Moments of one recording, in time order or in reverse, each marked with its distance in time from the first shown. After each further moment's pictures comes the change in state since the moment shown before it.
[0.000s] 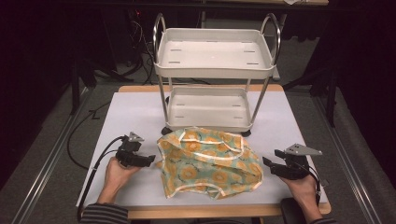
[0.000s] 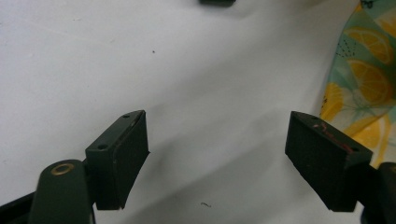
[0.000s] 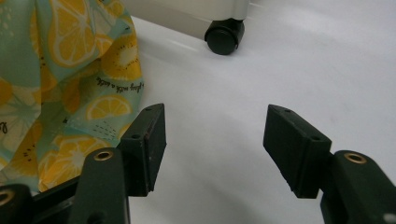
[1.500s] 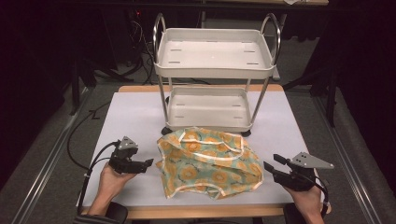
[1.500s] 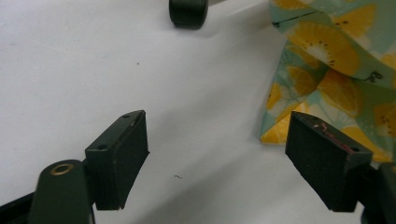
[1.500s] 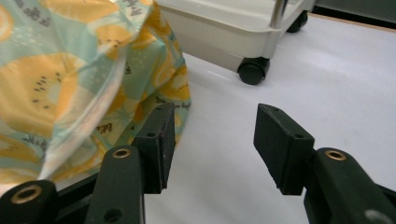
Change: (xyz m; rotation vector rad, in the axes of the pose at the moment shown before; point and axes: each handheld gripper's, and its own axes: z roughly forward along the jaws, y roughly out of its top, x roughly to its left) left arm -0.013 -0.015 -0.034 -0.117 -0.049 0.015; right arm 0.026 -0.003 -0.037 -0.126 0.060 -0.059
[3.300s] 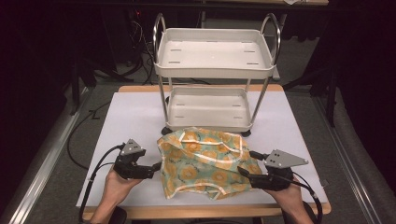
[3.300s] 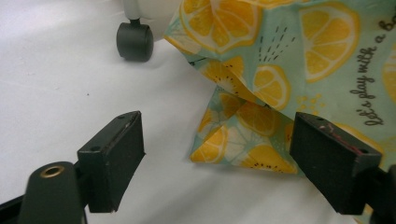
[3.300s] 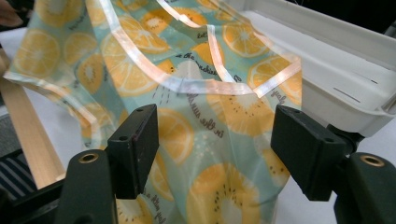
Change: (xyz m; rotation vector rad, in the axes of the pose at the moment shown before) left arm -0.033 0.011 -0.016 -0.073 -0.080 0.015; right arm 0.056 0.041 0.018 -0.025 0.178 -0.192
